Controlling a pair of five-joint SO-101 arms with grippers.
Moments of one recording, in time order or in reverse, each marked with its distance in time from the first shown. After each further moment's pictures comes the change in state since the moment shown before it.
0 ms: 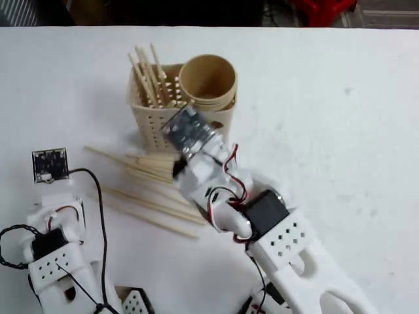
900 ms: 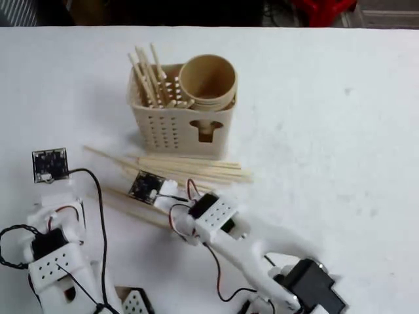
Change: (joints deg) left arm 0.0 0.0 0.0 0.0 0.0; right arm -7.0 33.1 15.2 -18.1 9.0
